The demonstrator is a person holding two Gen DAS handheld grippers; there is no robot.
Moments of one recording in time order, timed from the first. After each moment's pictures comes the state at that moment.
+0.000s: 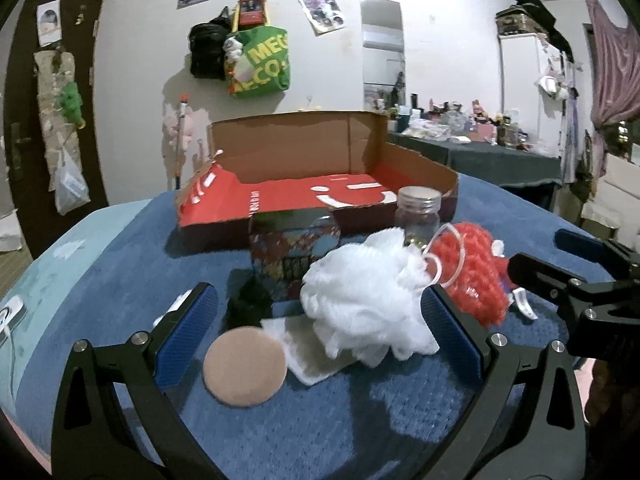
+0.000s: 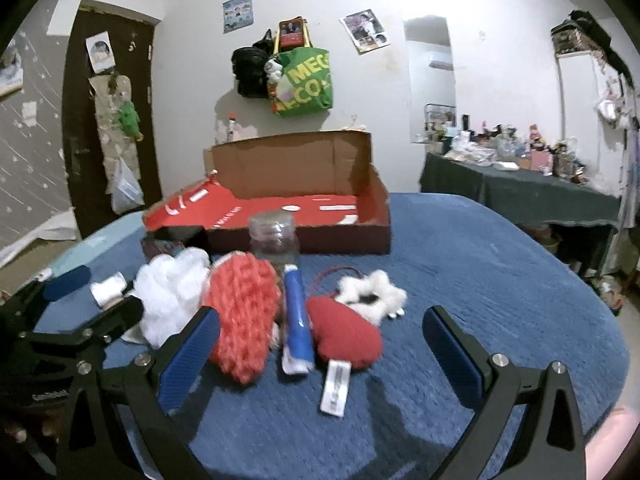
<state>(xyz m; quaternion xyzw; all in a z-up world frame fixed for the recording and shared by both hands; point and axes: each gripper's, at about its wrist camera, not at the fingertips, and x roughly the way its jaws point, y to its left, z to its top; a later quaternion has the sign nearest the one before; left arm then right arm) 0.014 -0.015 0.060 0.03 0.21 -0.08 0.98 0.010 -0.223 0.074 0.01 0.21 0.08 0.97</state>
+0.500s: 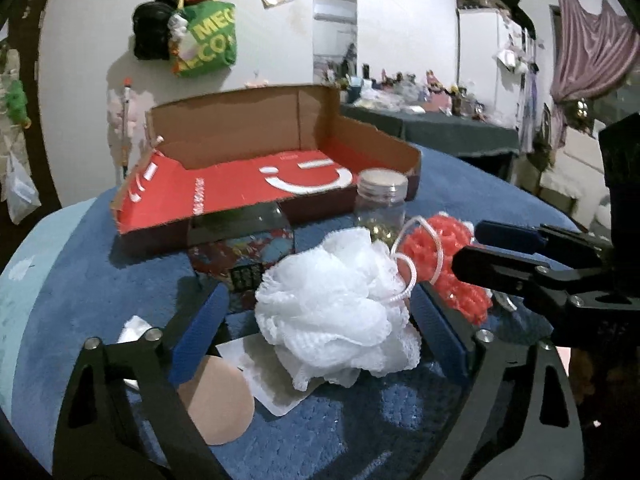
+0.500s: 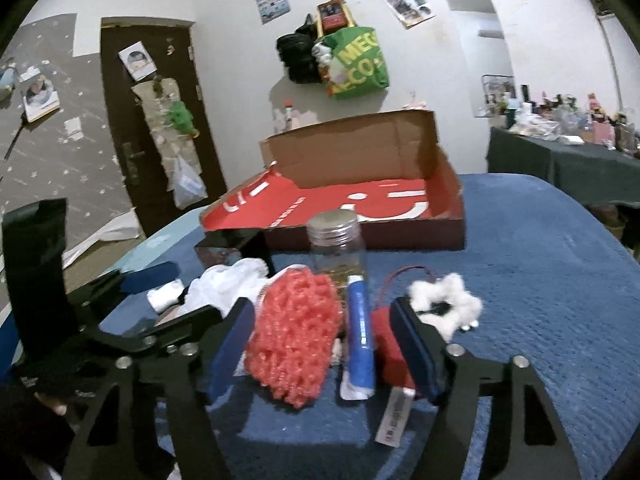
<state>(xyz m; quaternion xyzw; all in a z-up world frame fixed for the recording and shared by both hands) 0.046 -0.026 0.066 0.05 0.25 -0.17 0.95 0.040 -0.216 0.076 0.05 0.25 0.21 0.94</state>
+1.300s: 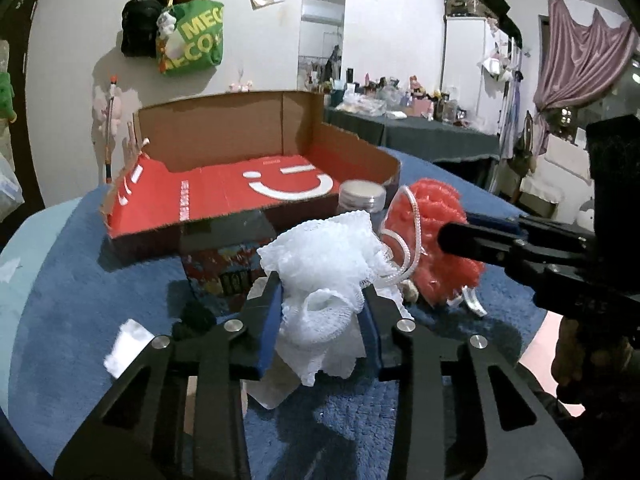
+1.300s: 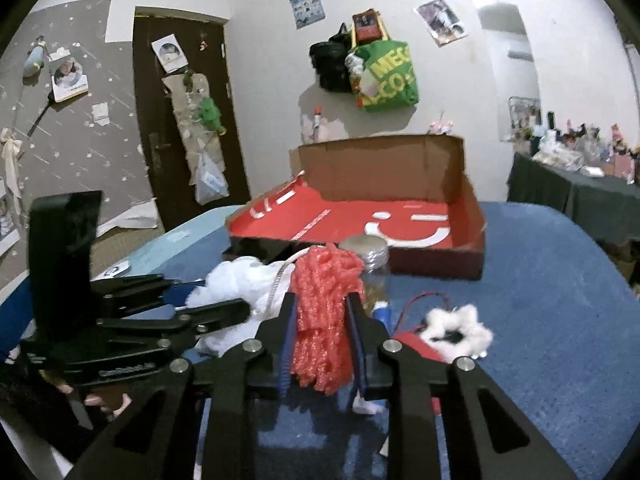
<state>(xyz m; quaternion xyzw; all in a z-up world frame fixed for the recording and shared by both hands) 0.043 -0.021 0.073 0.03 0.27 -0.22 0.94 0.030 -0.209 0.096 0.02 0.23 0.25 0.94</state>
